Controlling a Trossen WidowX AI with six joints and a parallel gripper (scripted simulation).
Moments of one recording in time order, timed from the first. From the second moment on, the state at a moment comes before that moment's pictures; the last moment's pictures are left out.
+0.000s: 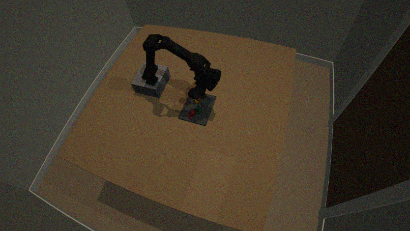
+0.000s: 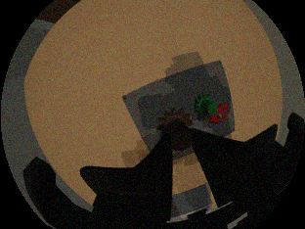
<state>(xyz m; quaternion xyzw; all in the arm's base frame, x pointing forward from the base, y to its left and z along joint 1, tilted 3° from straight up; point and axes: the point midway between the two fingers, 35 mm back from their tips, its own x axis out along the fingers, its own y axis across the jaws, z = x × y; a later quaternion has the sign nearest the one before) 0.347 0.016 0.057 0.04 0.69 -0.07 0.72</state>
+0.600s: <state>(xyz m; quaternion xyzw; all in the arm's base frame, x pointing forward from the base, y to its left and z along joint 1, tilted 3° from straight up) 0.331 -0.017 0.040 0.04 0.69 -0.07 0.72</state>
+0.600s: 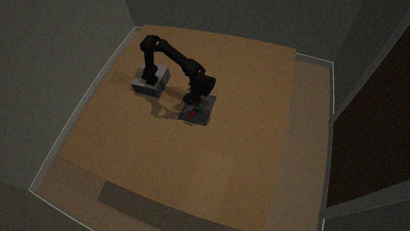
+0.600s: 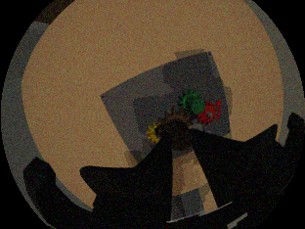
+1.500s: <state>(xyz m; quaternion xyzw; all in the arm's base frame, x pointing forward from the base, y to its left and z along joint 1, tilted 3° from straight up) 0.329 -0.018 0.041 0.24 0.64 -0.27 0.68</state>
